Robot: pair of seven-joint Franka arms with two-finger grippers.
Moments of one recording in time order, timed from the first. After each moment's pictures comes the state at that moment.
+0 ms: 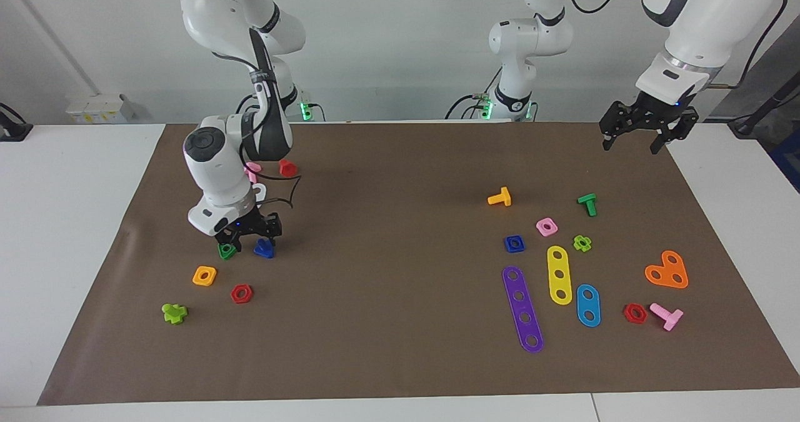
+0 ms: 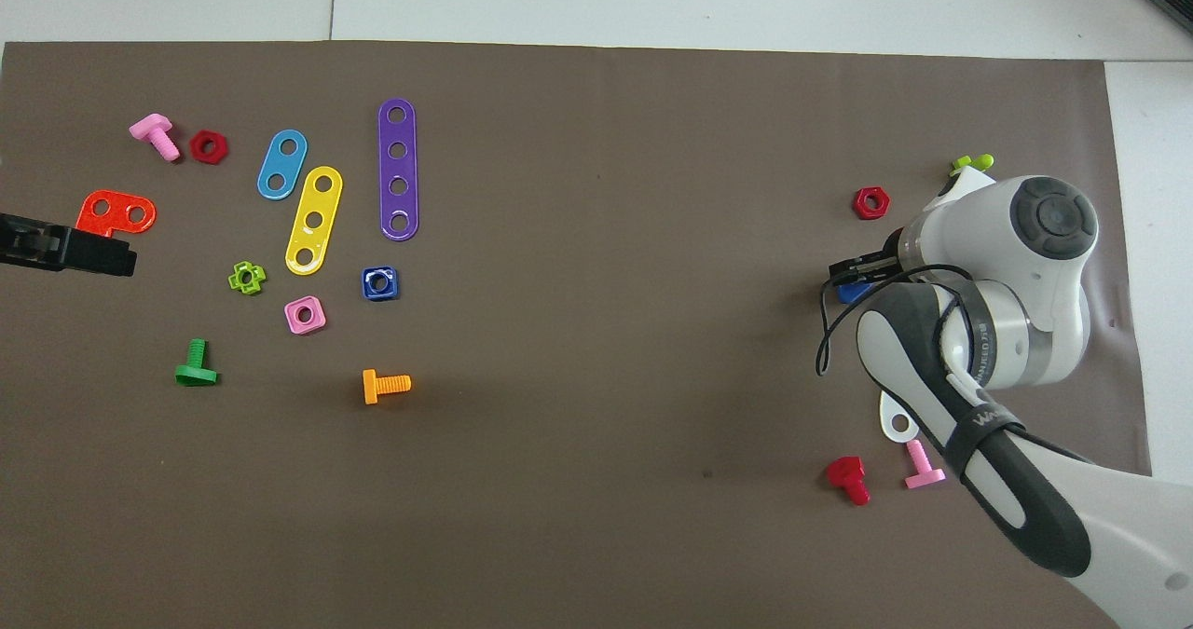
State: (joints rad) left arm -0.03 -0.04 0.01 -1.66 0.00 1.67 0.19; right arm 0.13 0.26 -0.07 -2.04 0.00 2.37 -0.11
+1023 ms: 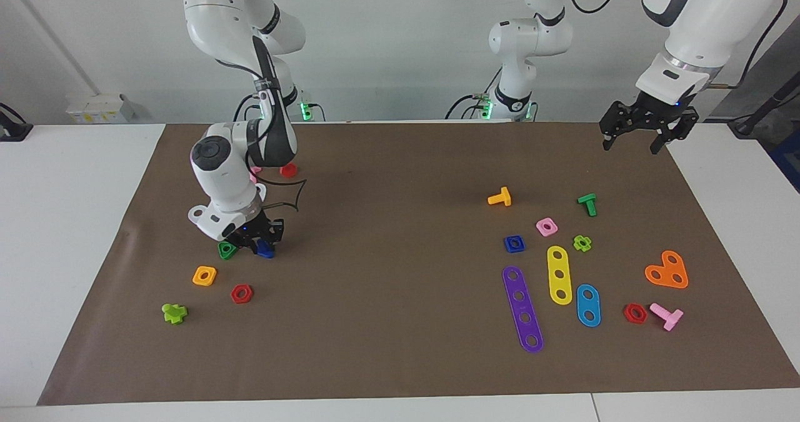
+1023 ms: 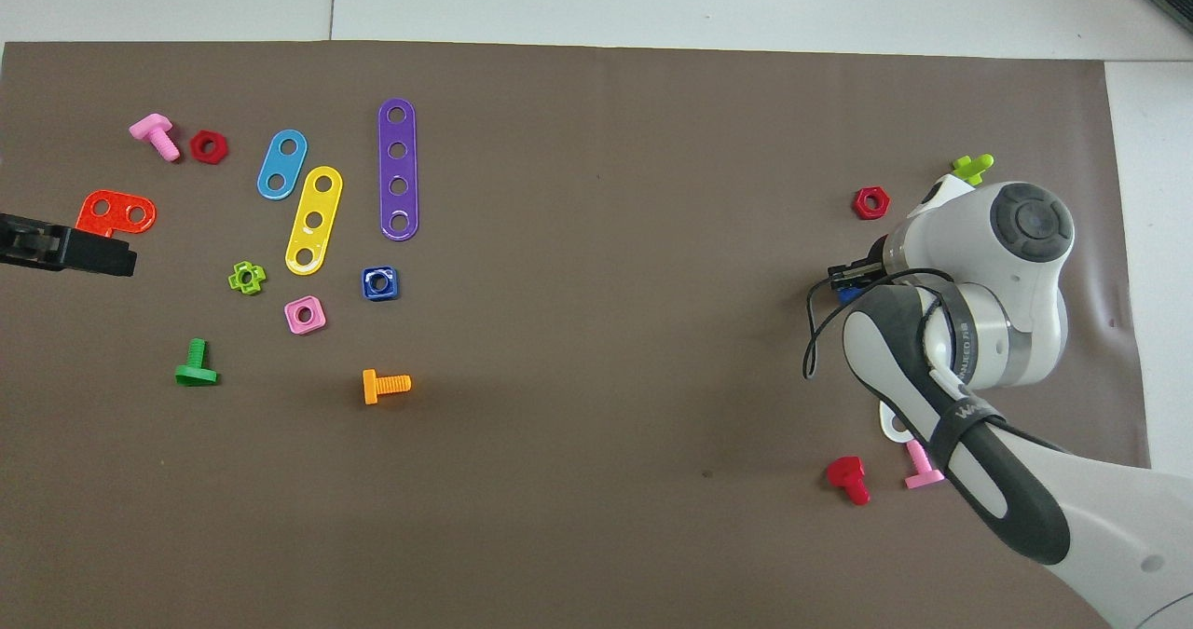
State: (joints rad) left arm -0.03 -0.04 0.01 -1.66 0.00 1.67 0.19; right arm 0.14 0.29 -0.07 -2.06 0.03 2.38 -0.11
